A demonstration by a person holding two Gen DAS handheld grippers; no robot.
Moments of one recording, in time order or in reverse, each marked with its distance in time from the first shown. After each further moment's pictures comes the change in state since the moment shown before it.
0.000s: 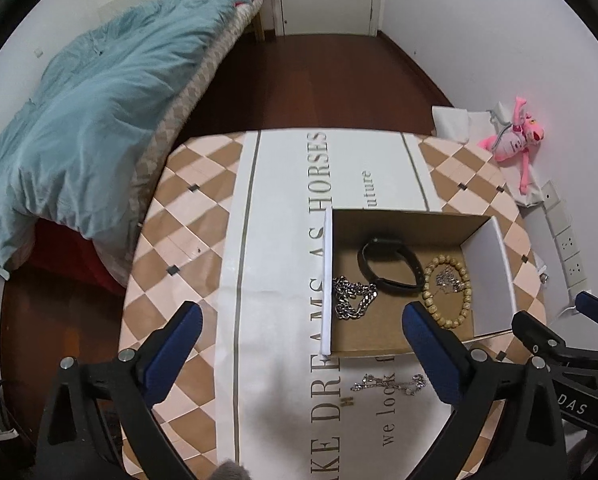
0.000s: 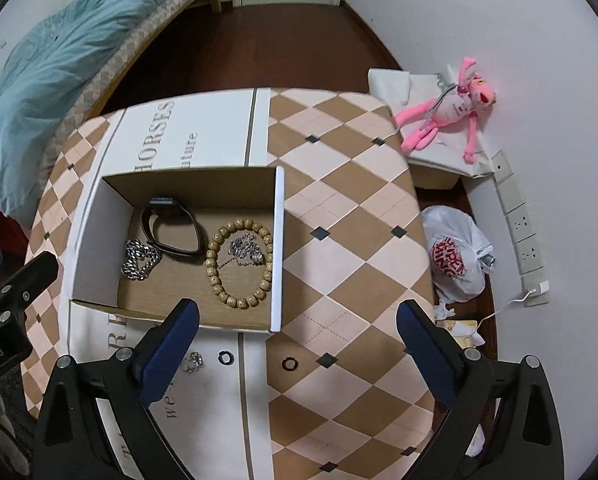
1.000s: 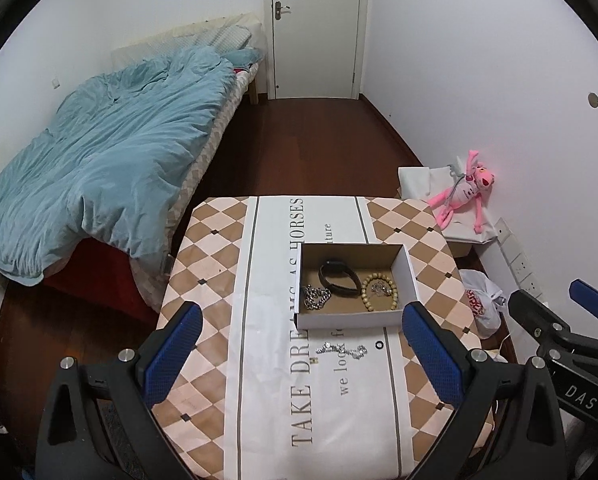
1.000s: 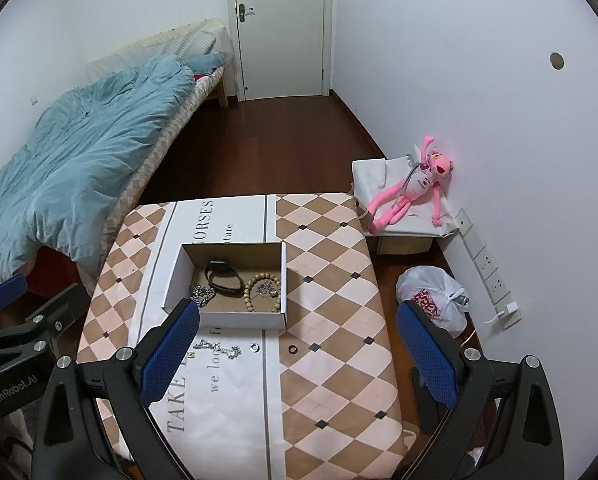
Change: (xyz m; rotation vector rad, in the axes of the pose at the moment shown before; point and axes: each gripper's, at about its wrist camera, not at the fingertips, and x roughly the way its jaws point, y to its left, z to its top) left arm -0.158 -0.006 -0.050 -0.013 -0.219 -0.057; right arm -0.183 -0.020 -0.068 0.064 -0.317 0.054
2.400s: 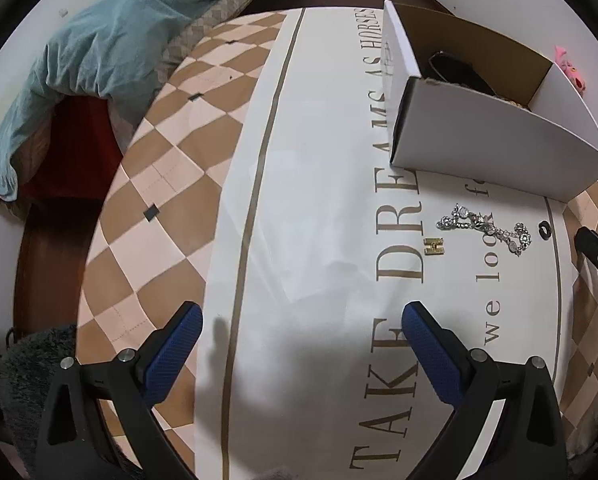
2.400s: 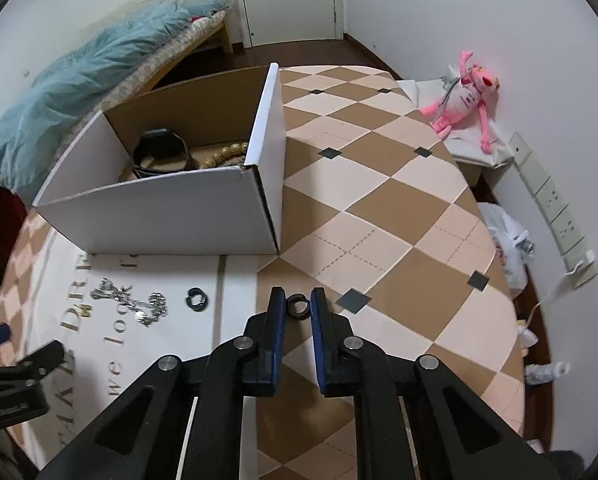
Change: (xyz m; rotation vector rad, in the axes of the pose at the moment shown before) left arm 0.198 0.035 -0.137 -0.045 0.384 0.181; right arm 0.228 -0.010 -0.116 0.018 0.140 0.064
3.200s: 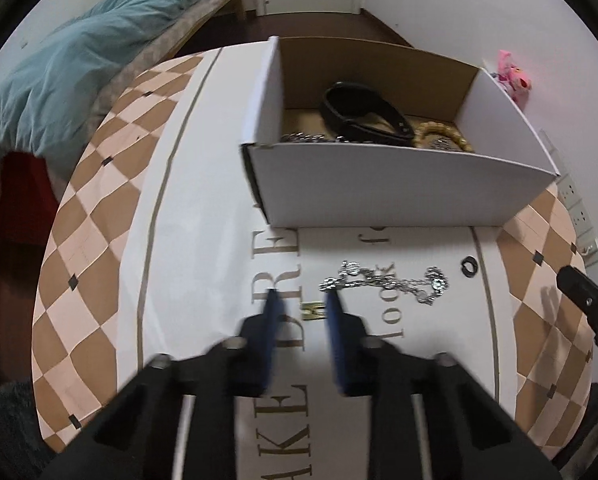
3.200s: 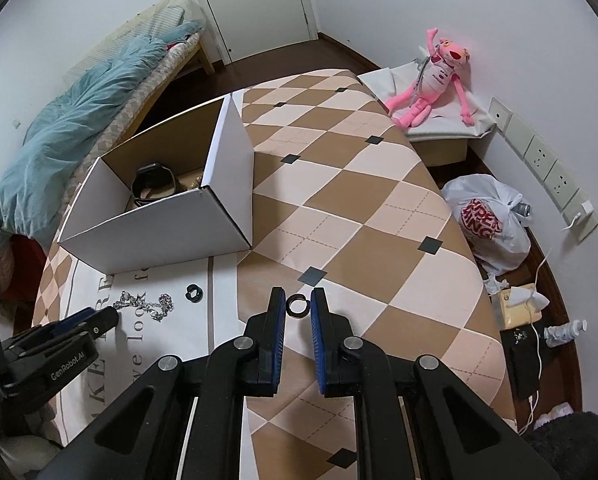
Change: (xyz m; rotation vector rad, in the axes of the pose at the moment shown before) left arm -0.006 -0.051 0.025 0.112 -0.122 -0.158; right arm -0.030 -0.032 -0.007 0.142 -0.009 0.040
